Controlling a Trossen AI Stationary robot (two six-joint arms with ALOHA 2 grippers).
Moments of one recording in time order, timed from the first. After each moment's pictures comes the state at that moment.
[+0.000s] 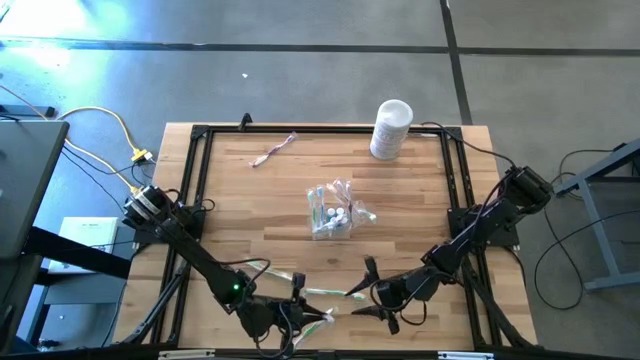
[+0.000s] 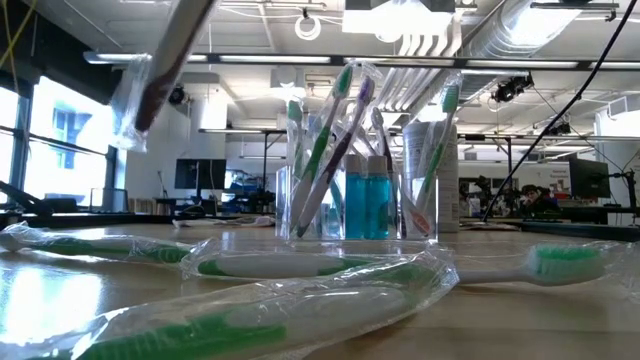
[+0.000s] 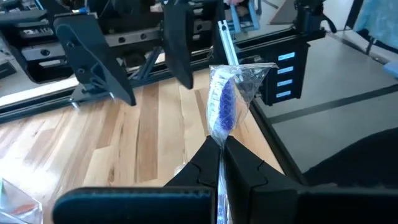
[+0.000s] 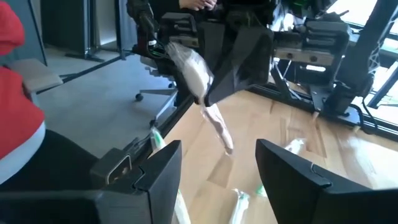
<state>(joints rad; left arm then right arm) -0.73 1.80 1.19 0.32 -0.61 -0.02 0.69 1.58 0.80 0.55 0.36 -0.07</state>
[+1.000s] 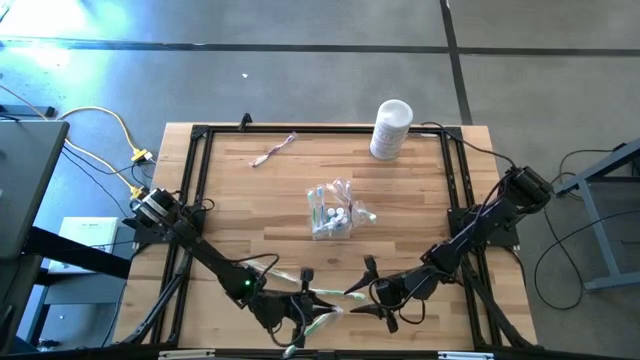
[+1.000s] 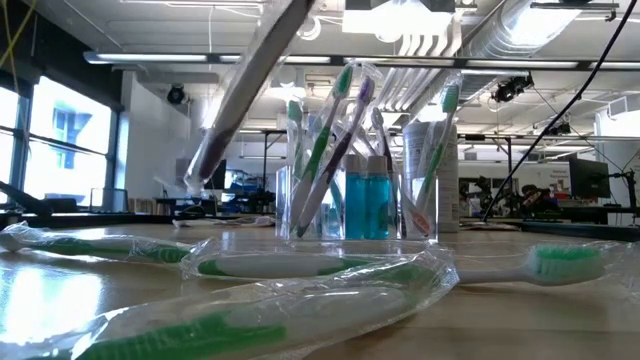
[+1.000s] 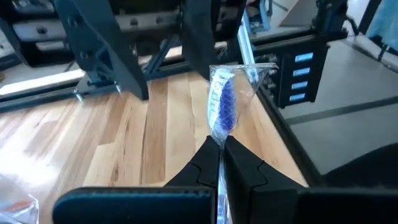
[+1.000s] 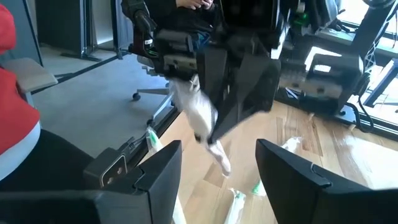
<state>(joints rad) -0.68 1.85 1.19 0.39 -0.59 -0.03 0.68 1.58 0.80 0.55 0.36 -0.08</state>
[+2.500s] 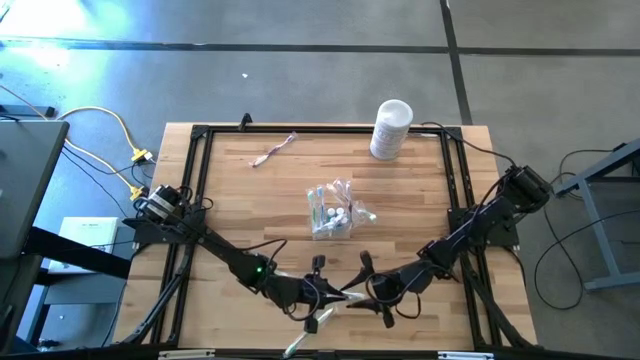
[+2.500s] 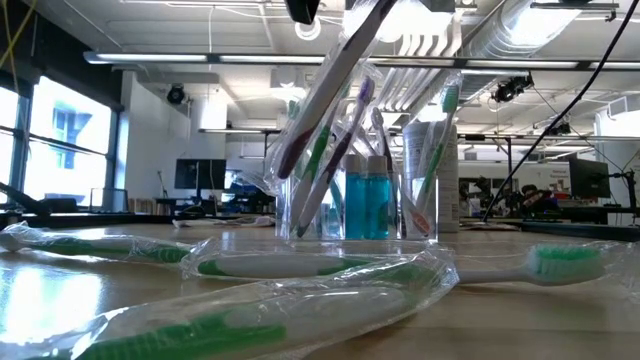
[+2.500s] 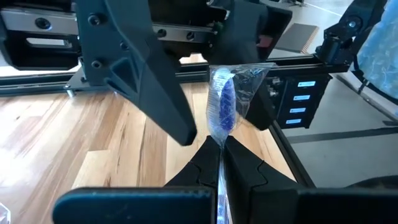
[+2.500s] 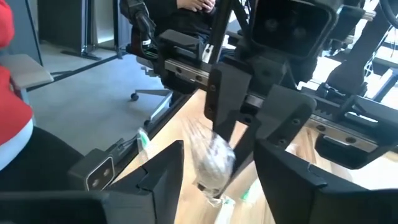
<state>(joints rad) -0.56 1.87 1.19 0.47 -0.45 -0.12 0.64 1.58 0.80 0.57 0.31 -0.13</state>
